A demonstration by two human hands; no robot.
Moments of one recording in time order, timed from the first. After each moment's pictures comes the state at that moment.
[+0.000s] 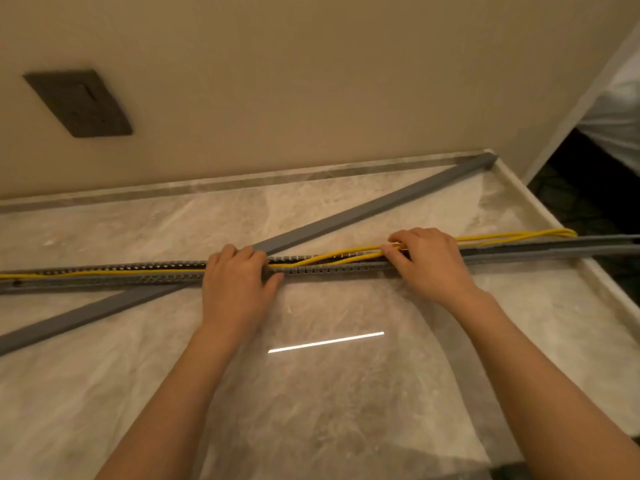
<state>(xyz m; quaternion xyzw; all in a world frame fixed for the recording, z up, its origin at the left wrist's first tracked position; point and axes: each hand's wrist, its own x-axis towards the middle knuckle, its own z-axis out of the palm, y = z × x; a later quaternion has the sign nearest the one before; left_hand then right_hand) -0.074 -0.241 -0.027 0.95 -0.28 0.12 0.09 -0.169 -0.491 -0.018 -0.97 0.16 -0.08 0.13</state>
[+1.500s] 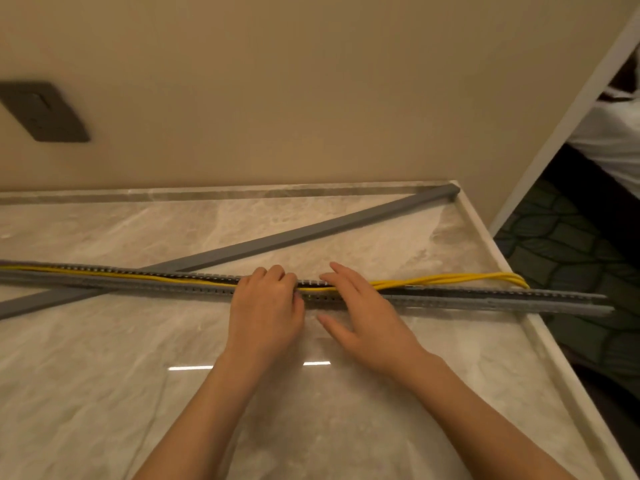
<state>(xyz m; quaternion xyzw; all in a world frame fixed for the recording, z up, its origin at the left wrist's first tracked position) -0.153 -0.383 -0.016 0.96 -0.25 0.09 0.12 -0.215 -0.529 -0.036 -0.95 -0.06 -0.10 0.30</state>
